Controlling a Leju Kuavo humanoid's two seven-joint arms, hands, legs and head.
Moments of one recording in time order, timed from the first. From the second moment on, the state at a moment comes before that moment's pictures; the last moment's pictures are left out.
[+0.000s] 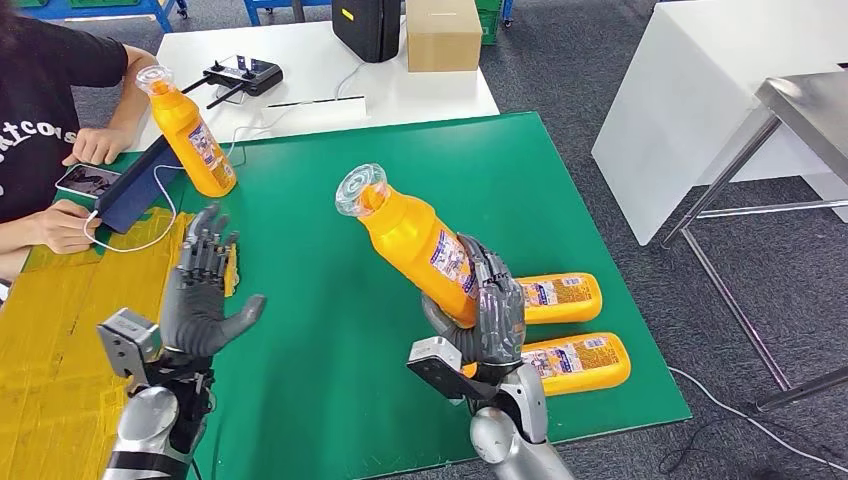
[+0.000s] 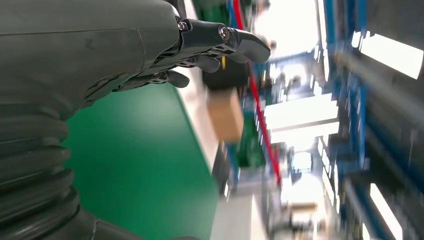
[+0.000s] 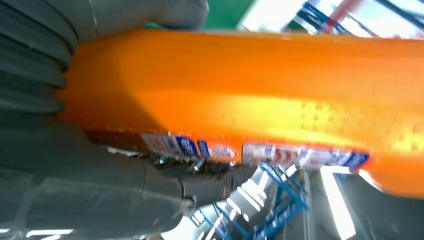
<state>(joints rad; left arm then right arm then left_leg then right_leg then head) -0.10 -0.04 -0.07 -1.55 -0.22 -0.07 -0.42 -0.12 0.15 0.46 -1.35 0.66 -0.66 -0.34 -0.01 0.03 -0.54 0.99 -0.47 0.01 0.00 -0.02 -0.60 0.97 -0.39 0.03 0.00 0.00</state>
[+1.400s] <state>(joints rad) -0.28 0.06 -0.33 -1.32 0.18 -0.39 -0.33 -0.27 0.24 0.67 -1.00 0.66 -0.45 -0.40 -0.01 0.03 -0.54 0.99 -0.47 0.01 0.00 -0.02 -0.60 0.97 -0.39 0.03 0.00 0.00</state>
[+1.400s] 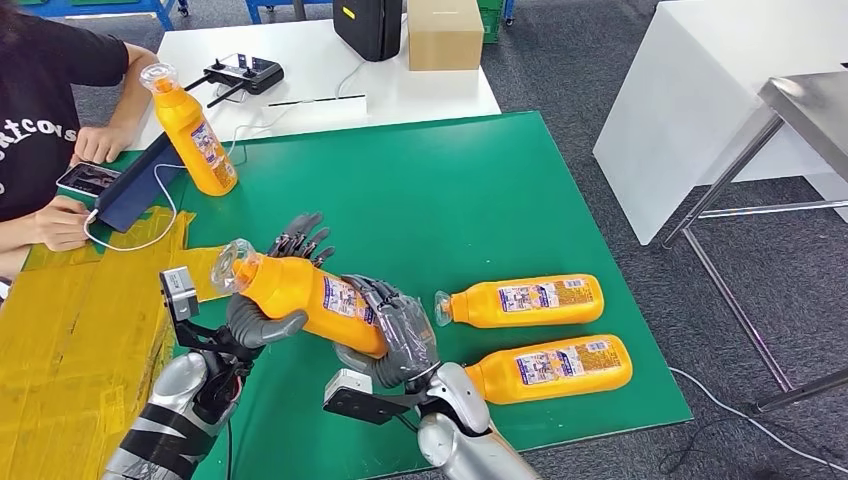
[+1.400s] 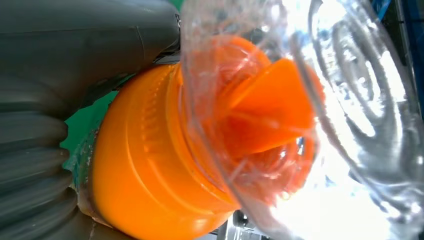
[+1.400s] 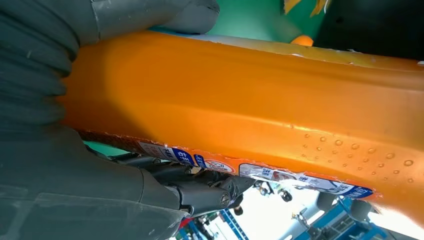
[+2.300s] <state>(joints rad) -0.26 0.02 -0.33 -1.33 0.10 -0.19 -0.32 -0.25 0.23 0.69 -1.02 0.62 -0.55 -0.37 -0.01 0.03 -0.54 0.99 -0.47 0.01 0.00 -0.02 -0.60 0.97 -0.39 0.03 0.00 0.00</state>
